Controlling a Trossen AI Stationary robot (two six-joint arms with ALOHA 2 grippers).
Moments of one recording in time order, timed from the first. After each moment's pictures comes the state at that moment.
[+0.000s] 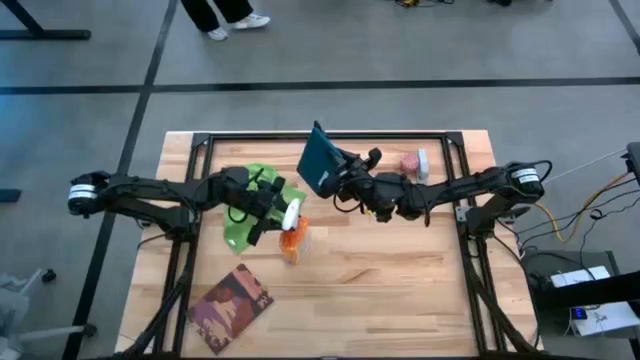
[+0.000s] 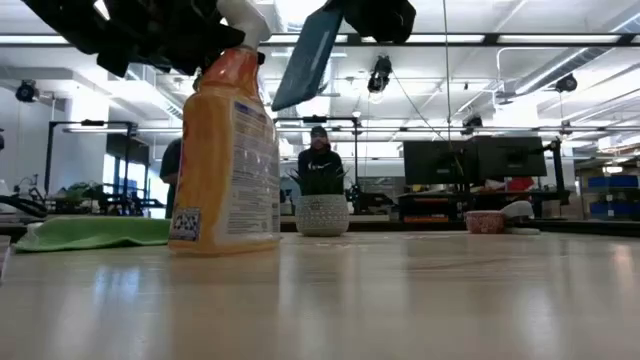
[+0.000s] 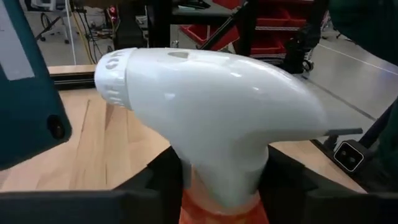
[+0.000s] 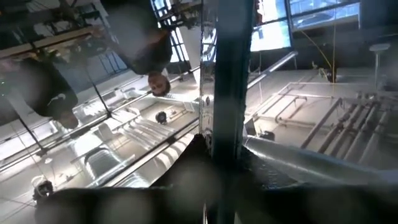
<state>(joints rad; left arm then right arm) 0.14 1.10 0.55 0.30 0.48 0.04 0.07 1.58 1.16 0.59 0.91 -2.93</state>
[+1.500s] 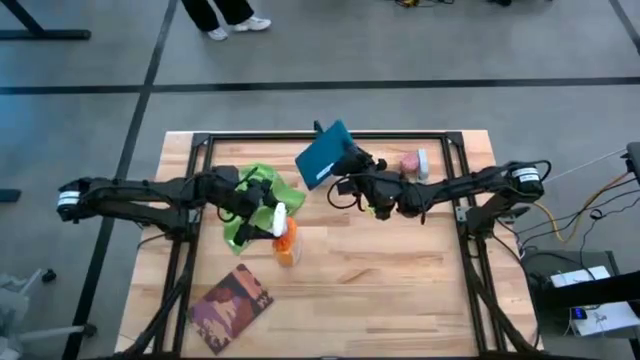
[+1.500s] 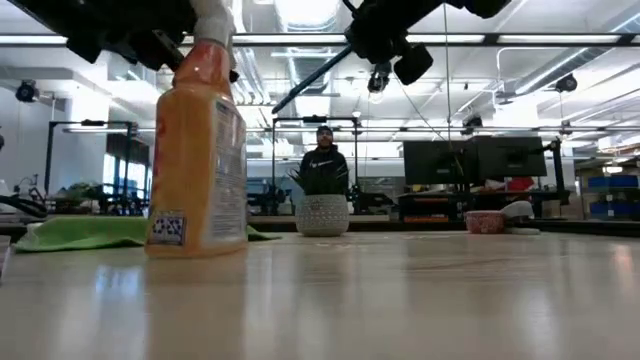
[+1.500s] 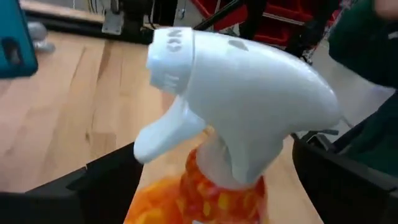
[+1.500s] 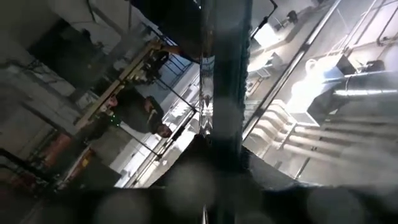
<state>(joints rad) 0.14 0.90 0.56 -0.04 0.46 -0.14 0.02 1.57 1.04 0.66 1.10 -2.39</state>
